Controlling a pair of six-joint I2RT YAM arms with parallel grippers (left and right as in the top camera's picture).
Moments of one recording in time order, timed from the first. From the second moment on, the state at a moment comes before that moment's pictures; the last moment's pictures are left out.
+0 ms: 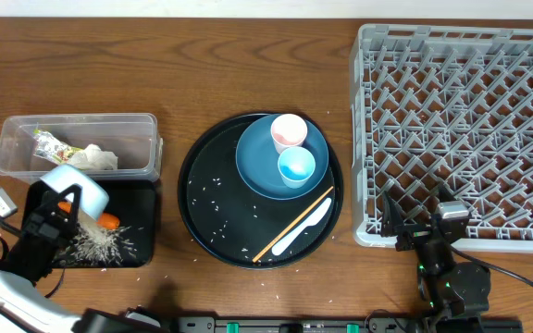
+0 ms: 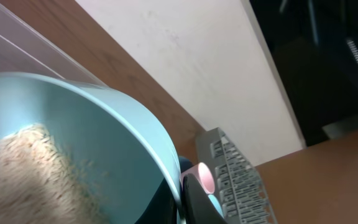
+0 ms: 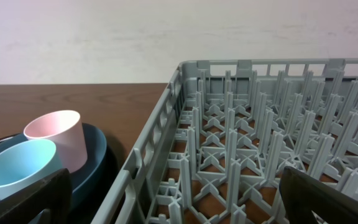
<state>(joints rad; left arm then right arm) 1.18 1.21 0.80 -1.05 1.45 0.46 0.11 0.01 0.01 -0.07 -0.05 0.10</state>
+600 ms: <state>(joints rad) 1.22 1.34 0.77 -1.02 1.49 0.54 0.11 0.01 0.01 -0.07 -0.05 0.10</state>
